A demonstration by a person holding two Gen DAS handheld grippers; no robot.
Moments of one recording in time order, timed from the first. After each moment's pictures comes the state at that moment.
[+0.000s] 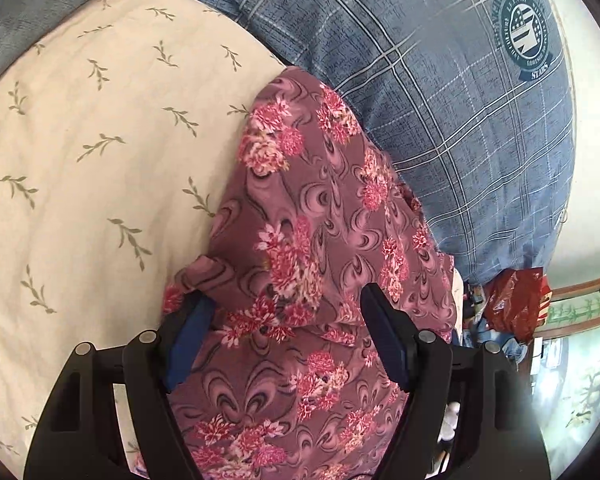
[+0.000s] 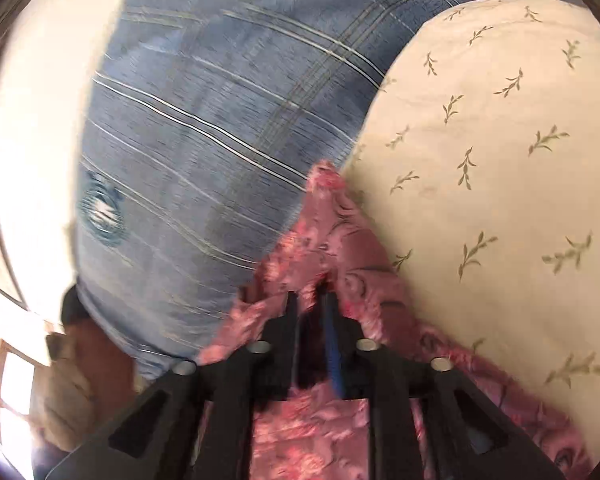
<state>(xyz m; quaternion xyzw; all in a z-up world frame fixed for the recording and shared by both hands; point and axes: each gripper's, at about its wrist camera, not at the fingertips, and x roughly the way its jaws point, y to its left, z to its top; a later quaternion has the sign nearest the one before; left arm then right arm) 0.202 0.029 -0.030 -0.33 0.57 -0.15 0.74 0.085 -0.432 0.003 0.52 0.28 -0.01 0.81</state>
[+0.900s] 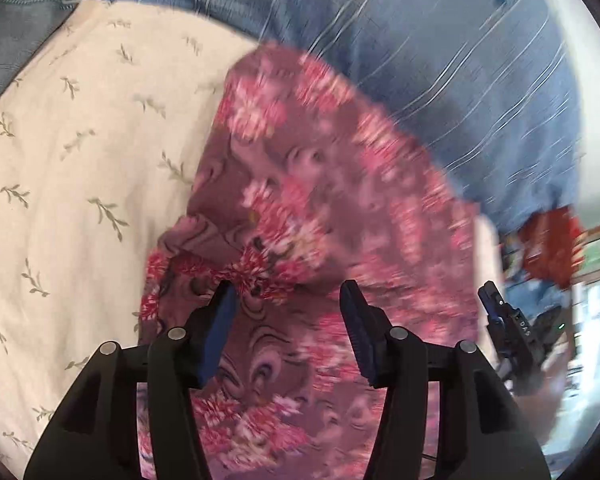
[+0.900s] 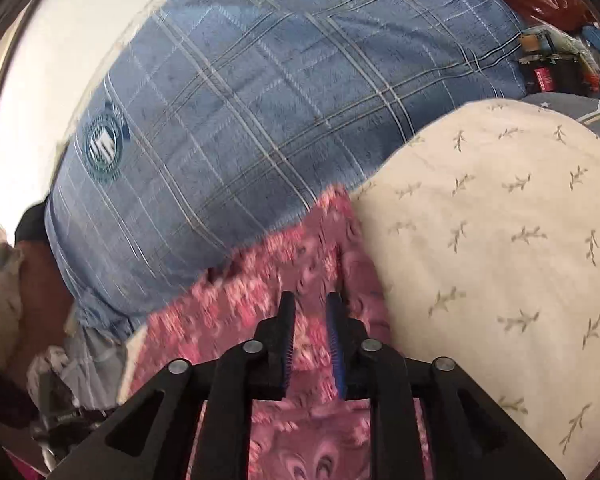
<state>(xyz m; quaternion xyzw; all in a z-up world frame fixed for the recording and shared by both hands) 0.190 -0.010 -0.031 -0.20 0.59 -0.16 0.77 0.093 -0.406 0.009 0.30 0.39 -0.05 0.87</state>
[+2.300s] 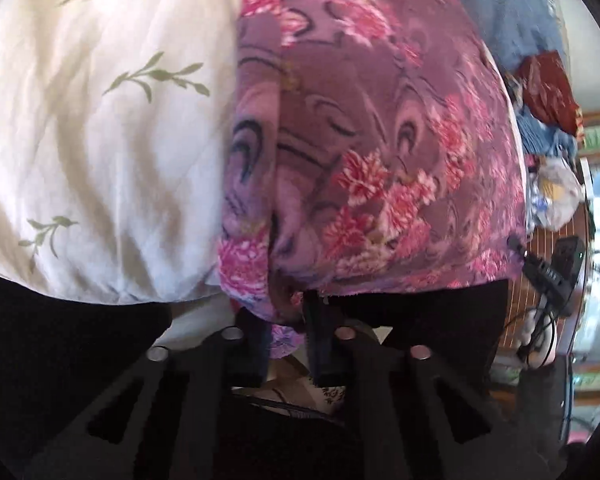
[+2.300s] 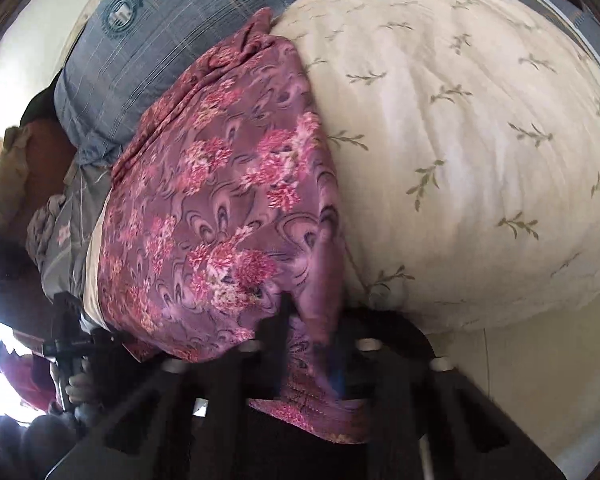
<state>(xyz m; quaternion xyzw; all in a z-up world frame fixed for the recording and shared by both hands) -0.046 0.051 -0.090 -0.13 0.68 -0.25 0.68 -0.182 -0.413 -0.016 0.28 0.50 0.02 0.82</state>
